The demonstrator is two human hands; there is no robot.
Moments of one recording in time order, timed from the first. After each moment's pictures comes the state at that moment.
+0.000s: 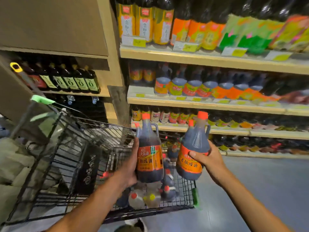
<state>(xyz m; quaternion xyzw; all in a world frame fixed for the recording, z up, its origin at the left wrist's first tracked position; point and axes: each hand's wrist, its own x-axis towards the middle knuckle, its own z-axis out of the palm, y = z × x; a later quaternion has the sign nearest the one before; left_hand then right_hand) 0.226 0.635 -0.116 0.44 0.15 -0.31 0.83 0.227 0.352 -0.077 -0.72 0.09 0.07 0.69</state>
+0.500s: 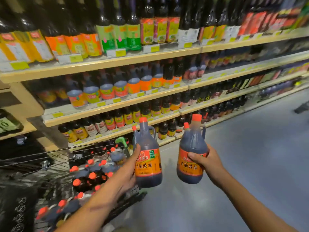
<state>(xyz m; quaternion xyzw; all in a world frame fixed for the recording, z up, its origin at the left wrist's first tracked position) 0.137 0.377 -0.081 0.52 0.11 -0.44 0.73 0.016 0.120 -0.046 -0.68 0.22 -0.07 0.70</state>
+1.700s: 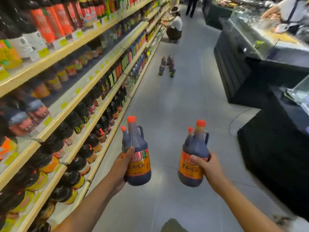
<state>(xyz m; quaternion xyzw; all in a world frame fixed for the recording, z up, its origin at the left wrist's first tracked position) 0.161 -0.147 -0.079 0.52 -0.25 -0.63 0.53 -0.149 -0.202 -0.058 -0.48 0.55 -0.40 0.55</state>
